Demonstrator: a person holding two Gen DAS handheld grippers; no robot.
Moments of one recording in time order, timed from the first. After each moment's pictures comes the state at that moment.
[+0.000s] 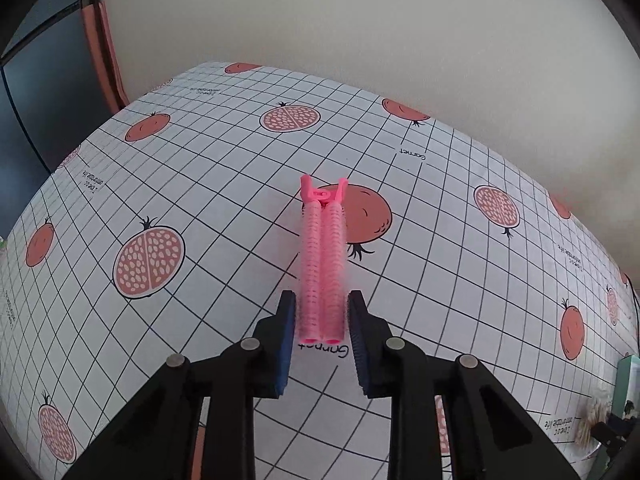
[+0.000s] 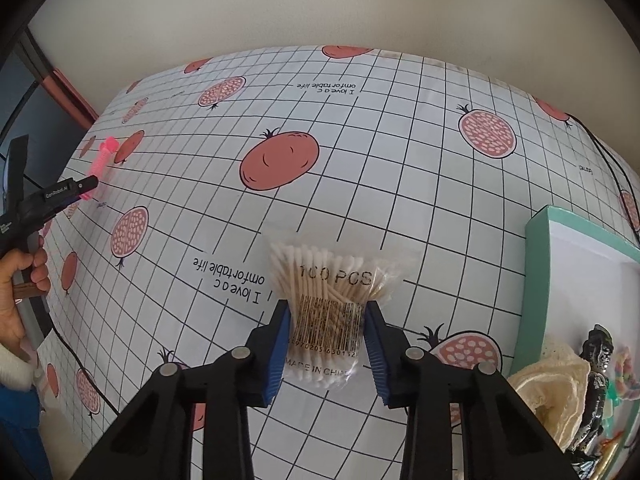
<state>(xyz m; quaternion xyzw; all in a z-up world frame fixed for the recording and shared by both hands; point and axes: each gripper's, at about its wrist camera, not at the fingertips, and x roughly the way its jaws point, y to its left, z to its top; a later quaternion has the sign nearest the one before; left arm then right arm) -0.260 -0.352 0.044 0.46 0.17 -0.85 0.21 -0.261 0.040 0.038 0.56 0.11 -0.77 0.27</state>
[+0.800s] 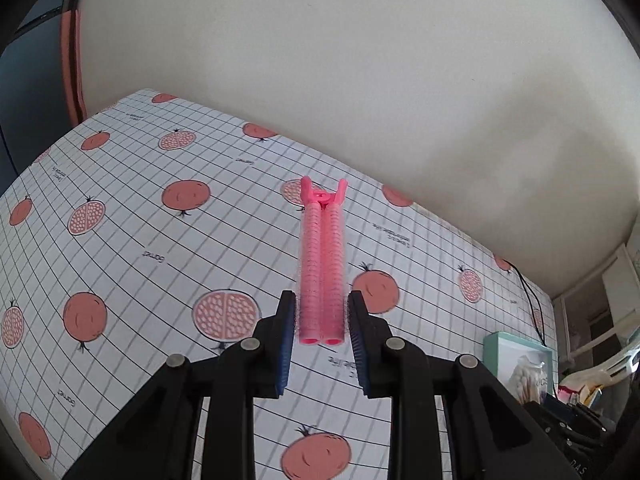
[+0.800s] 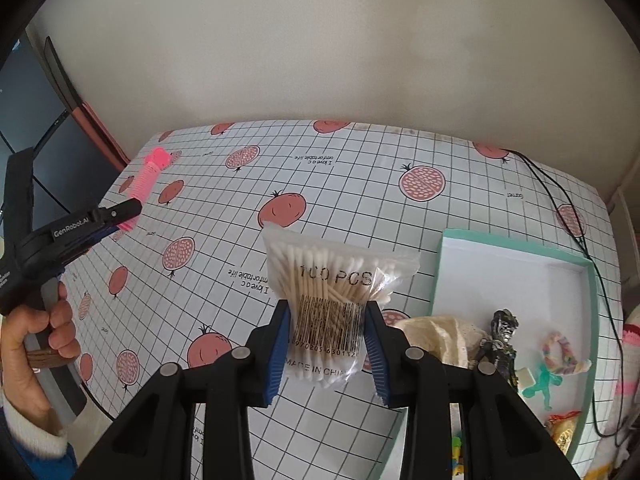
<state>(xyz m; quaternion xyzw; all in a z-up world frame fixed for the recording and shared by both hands) -0.226 -0.168 0.143 0.41 0.22 -0.88 0.11 -0.232 0.124 0.140 0.49 0.07 -0.81 0.30</state>
